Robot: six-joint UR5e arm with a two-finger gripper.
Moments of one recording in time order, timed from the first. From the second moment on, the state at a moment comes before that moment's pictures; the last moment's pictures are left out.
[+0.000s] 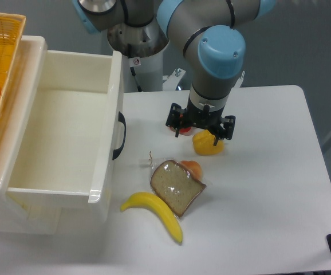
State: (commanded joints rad) arm 2.55 -1.81 -1.53 -1.38 1.51 0.77
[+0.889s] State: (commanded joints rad) arm 2.54 -1.97 -1.56 -1.35 1.48 0.52
